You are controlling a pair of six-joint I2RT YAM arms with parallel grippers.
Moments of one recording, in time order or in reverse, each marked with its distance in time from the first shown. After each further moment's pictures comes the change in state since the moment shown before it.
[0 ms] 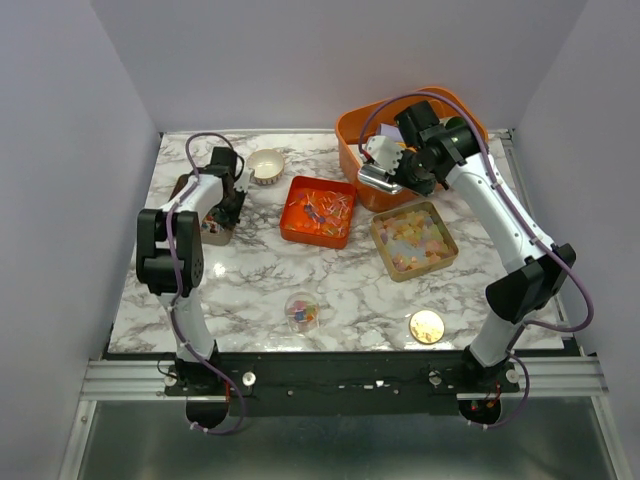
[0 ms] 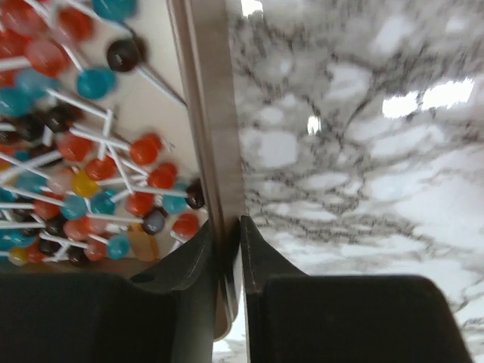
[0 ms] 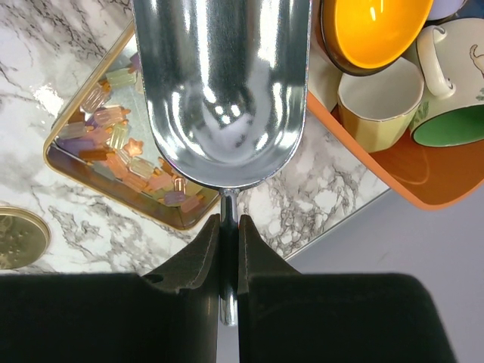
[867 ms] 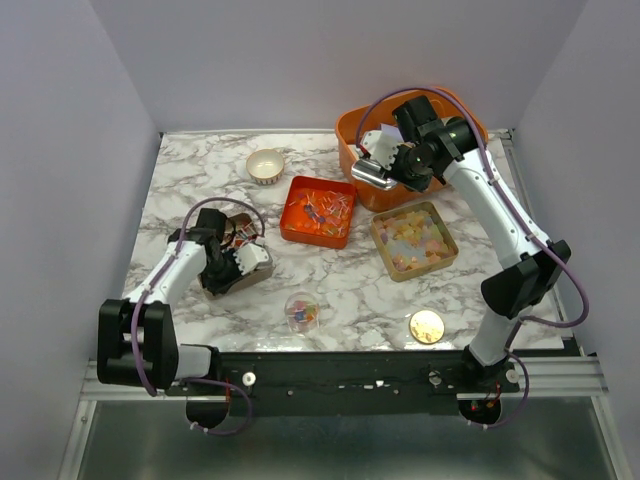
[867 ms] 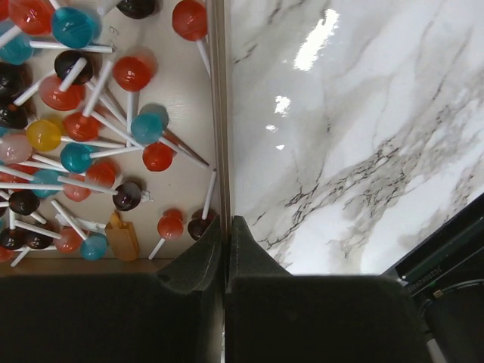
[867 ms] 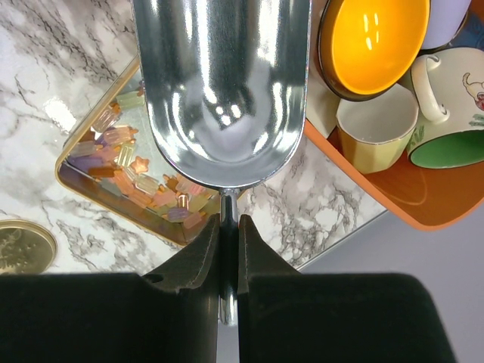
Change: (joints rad) left arm -0.018 -0.629 -0.640 -0.199 0.251 0.772; right arm 0.000 0.040 0.066 -0.006 -0.051 0.000
